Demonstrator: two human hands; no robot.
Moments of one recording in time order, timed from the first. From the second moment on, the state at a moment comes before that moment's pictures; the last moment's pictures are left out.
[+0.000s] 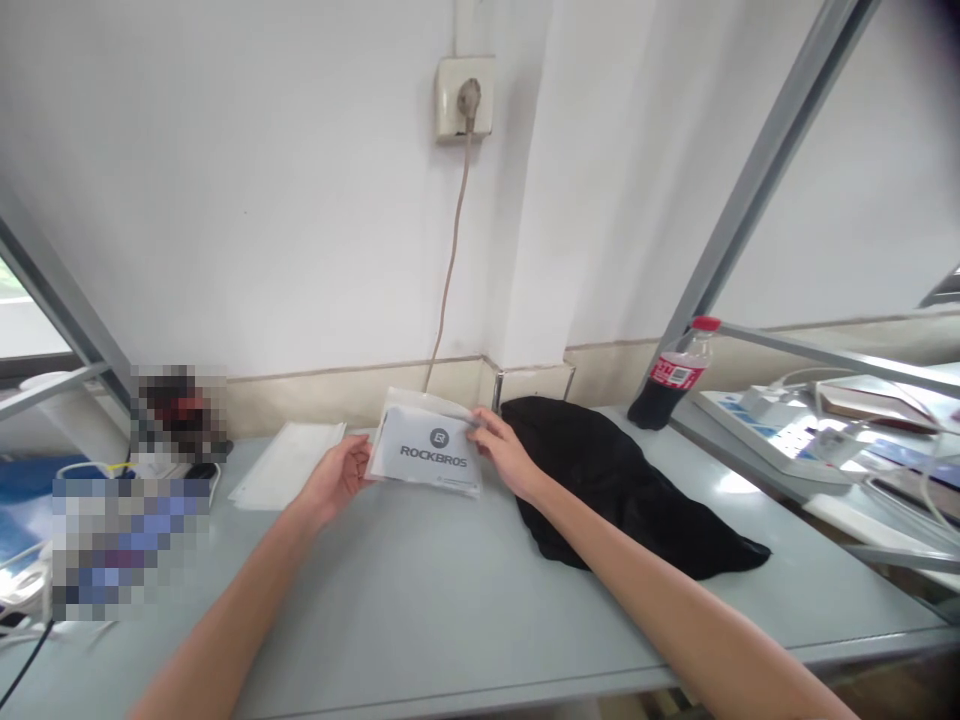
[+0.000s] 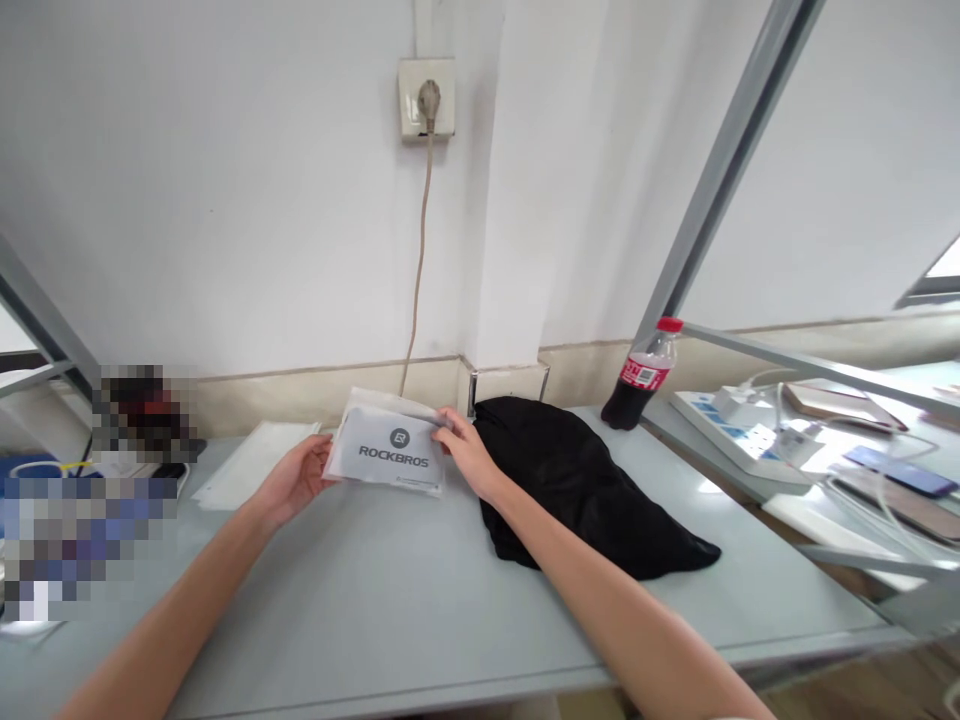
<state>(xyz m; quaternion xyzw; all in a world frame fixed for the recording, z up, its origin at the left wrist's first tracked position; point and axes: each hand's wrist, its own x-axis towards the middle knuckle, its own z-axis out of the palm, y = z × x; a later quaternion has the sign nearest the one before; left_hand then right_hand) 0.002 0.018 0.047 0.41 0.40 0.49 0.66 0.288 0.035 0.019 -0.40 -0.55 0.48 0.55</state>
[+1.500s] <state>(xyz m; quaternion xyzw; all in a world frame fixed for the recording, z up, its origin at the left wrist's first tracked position) 0.032 -0.014 0.034 0.71 0.37 0.23 0.56 0.273 0.012 0.028 -0.32 -0.70 0.53 0.36</state>
